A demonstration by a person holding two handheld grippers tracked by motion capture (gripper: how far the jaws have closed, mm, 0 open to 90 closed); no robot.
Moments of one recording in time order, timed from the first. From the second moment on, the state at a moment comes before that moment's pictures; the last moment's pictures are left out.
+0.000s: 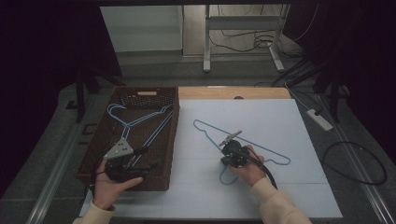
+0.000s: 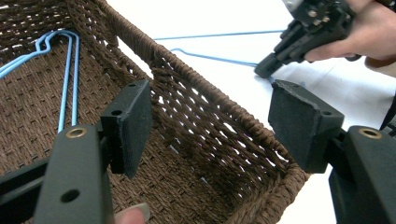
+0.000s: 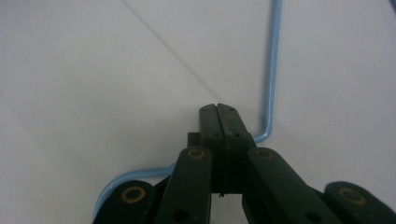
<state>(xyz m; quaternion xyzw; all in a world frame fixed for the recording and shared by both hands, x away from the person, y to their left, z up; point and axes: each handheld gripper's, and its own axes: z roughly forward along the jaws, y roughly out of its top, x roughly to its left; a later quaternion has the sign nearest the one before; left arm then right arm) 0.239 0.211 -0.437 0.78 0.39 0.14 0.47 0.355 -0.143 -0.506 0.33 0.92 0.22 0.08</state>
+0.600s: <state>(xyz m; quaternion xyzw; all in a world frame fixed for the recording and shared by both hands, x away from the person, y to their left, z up) 0.240 0.212 -0.437 0.78 0.39 0.14 0.47 0.312 -0.206 -0.503 0.33 0.91 0.22 0.07</state>
